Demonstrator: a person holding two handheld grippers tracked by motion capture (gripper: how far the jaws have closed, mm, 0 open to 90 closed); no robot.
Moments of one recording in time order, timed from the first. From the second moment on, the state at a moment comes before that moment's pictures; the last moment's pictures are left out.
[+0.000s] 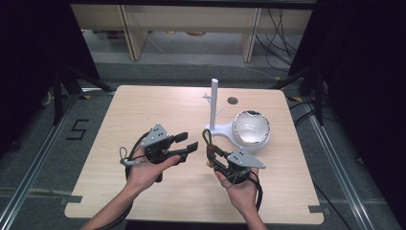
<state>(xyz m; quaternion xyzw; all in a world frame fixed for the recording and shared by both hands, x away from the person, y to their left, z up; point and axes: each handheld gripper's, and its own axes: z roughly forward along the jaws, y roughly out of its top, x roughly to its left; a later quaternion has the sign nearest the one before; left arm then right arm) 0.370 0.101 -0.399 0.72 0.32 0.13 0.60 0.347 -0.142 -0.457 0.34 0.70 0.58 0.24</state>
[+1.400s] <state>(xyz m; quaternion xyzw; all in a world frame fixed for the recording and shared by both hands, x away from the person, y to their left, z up) 0.381 0.080 -0.403 0.72 0.30 0.10 0.62 0.345 -0.133 -0.453 0.33 0.71 0.58 0.24</state>
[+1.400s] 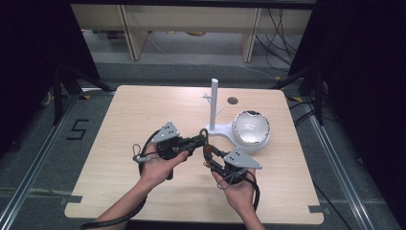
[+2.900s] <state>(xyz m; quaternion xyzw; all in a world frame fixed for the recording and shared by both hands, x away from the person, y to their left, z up) 0.416 0.097 -0.398 0.71 0.35 0.23 0.57 0.324 -0.198 -0.464 0.39 0.72 0.52 0.25</state>
